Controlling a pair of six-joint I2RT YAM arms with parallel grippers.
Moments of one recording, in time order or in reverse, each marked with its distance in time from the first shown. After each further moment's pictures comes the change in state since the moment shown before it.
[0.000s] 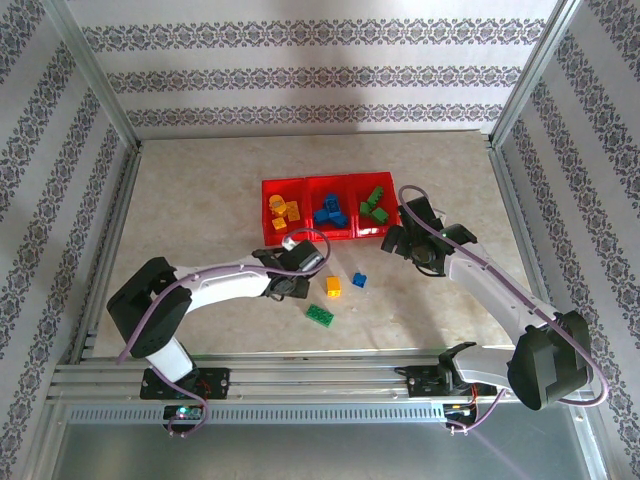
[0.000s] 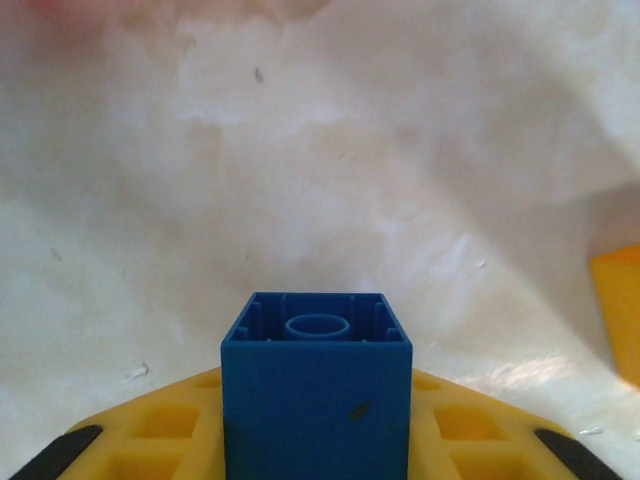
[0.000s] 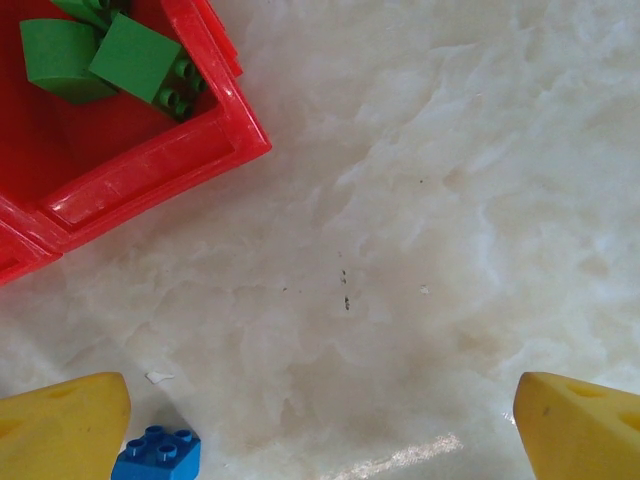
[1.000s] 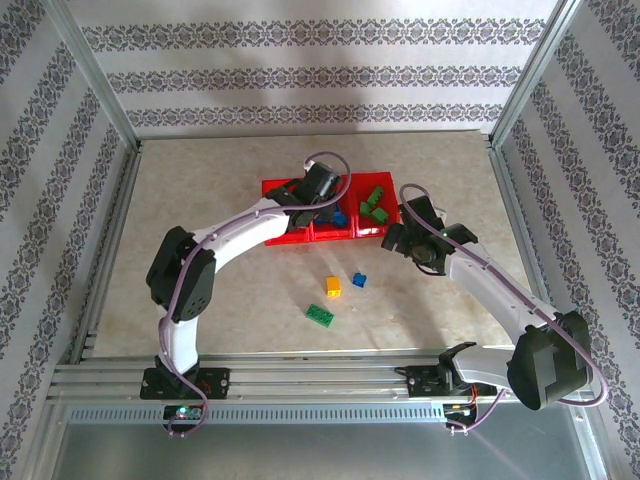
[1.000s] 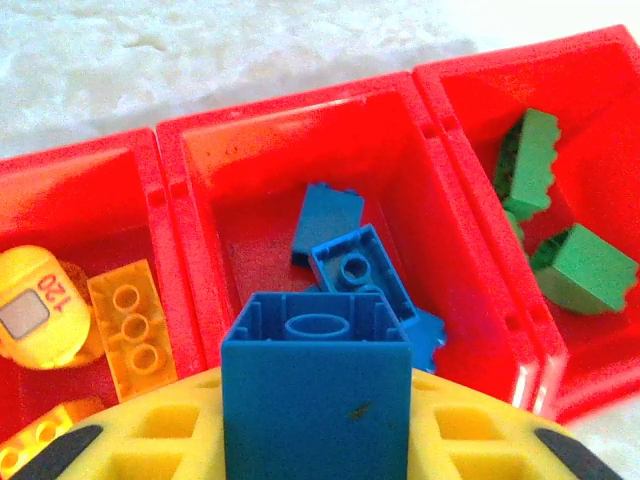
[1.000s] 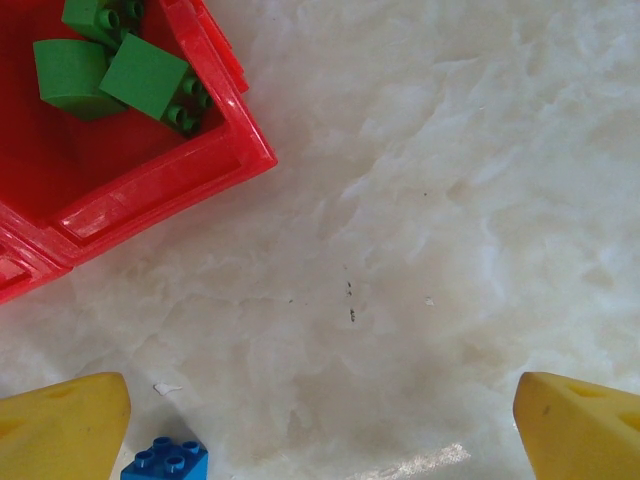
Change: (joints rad) left arm 0.181 0.304 0.616 0.076 -0.051 0.235; right arm -0.009 0.000 0.000 0.019 0.000 -0.003
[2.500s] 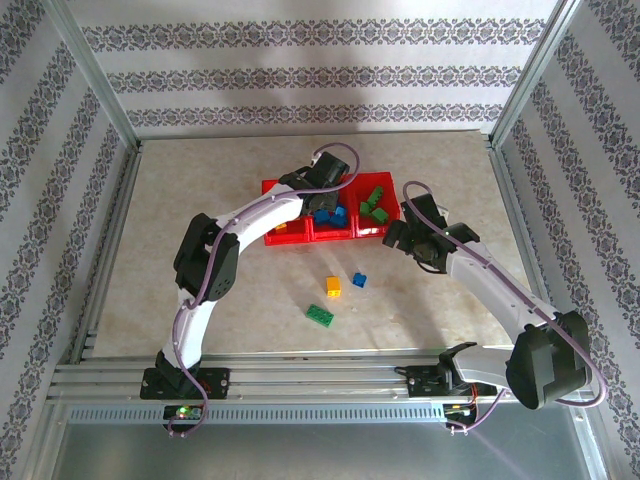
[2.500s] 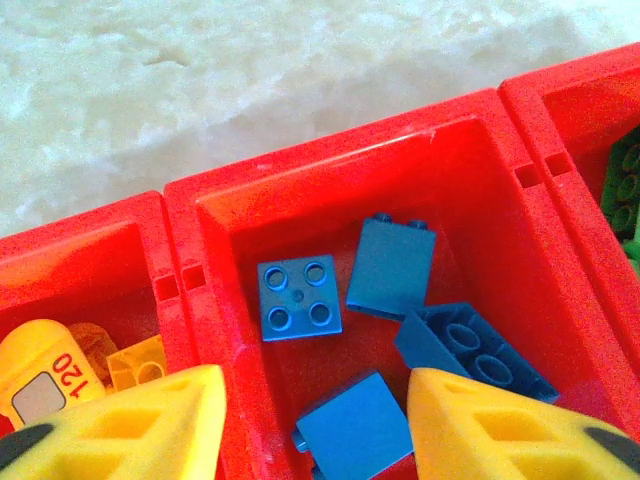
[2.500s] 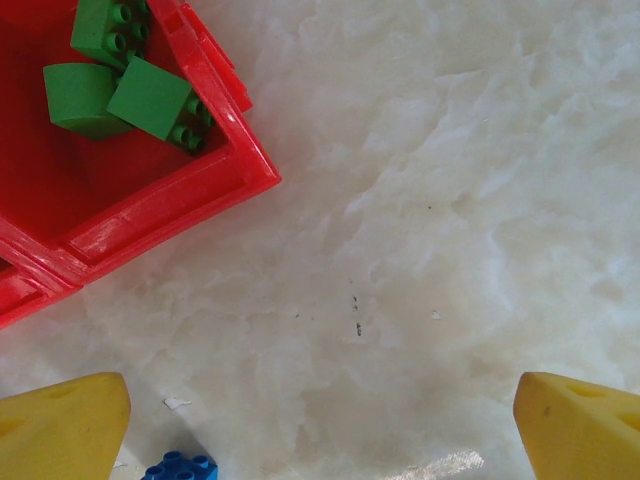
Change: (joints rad) left arm 0.038 0.196 0.238 -0.128 -0.048 0.076; right arm -0.023 0.004 0.000 0.027 -0.019 -0.004
